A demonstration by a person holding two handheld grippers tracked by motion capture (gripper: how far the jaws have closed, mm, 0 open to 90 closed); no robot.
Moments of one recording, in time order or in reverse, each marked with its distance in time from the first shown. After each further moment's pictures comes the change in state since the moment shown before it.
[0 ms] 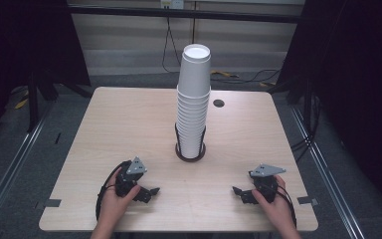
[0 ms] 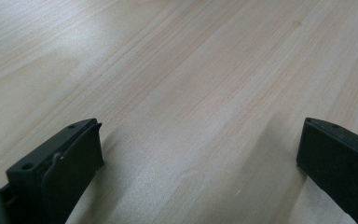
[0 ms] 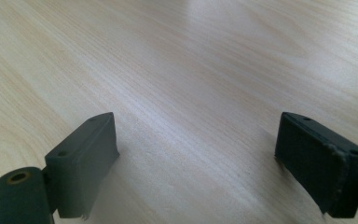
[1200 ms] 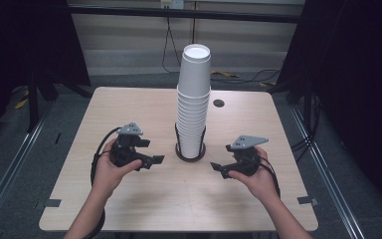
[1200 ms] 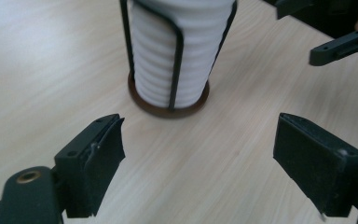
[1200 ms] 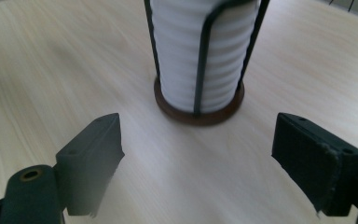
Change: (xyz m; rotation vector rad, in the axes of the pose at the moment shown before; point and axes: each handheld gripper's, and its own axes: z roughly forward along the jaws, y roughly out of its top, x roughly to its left) left arm 0.028 0.105 -0.059 -0.129 -0.134 -0.105; right arm 0.025 0.115 -0.002 -0.119 0.123 -0.087
